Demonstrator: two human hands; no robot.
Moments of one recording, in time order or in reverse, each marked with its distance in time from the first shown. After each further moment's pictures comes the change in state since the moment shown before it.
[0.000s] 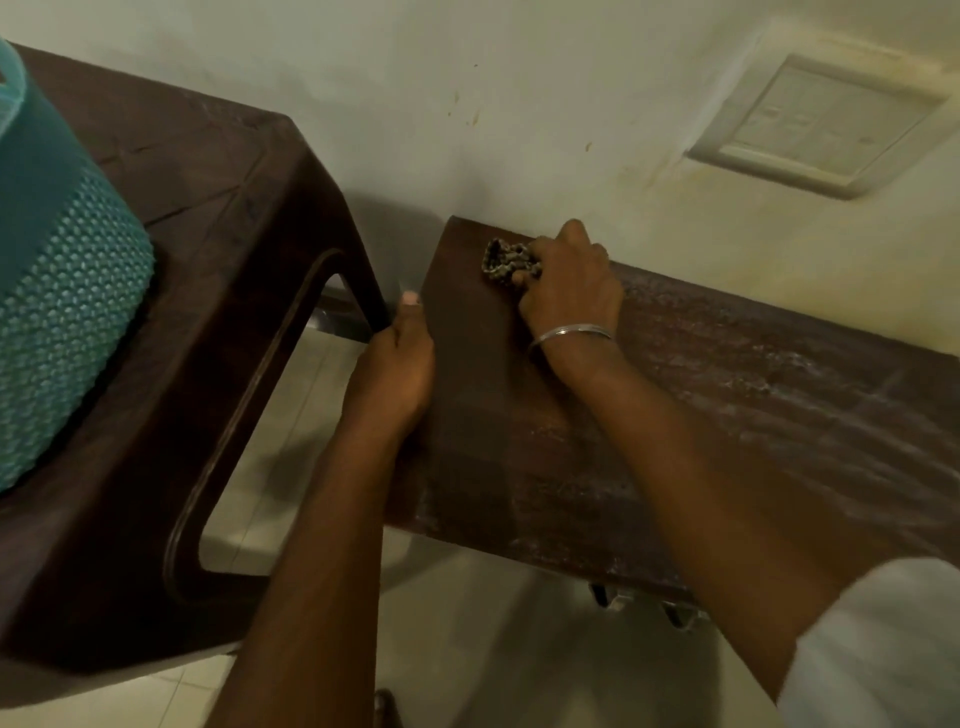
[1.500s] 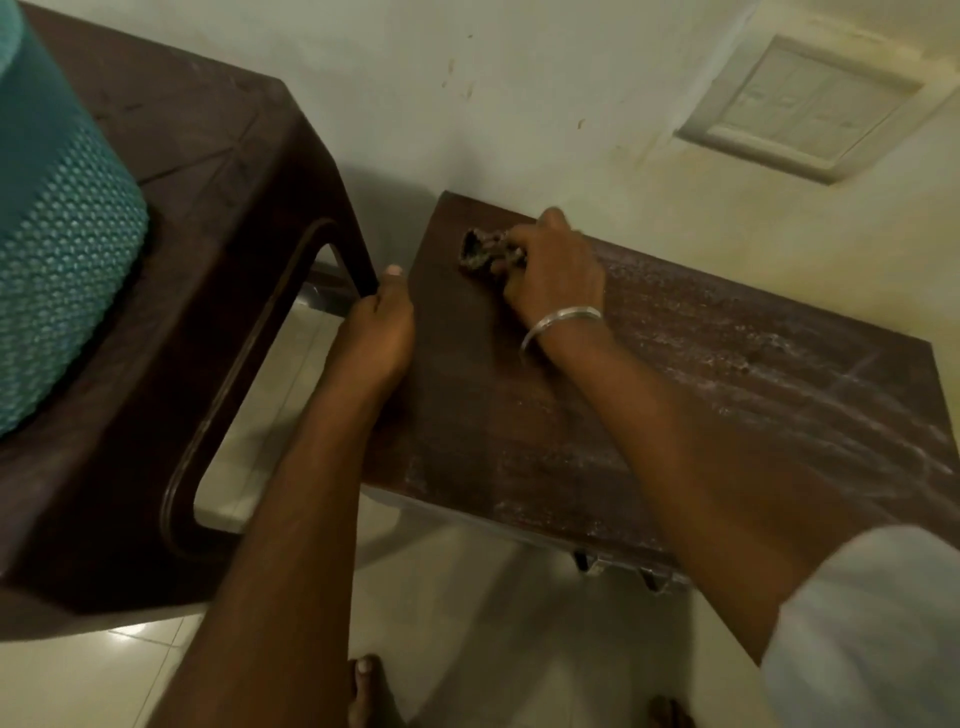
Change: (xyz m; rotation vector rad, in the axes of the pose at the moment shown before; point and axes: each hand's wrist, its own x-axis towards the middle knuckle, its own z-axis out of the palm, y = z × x) left_hand -0.002 0.001 -0.010 -0.049 0.016 -0.056; right_hand -0.015 -0.006 -0.012 0.123 -0.048 -0.077
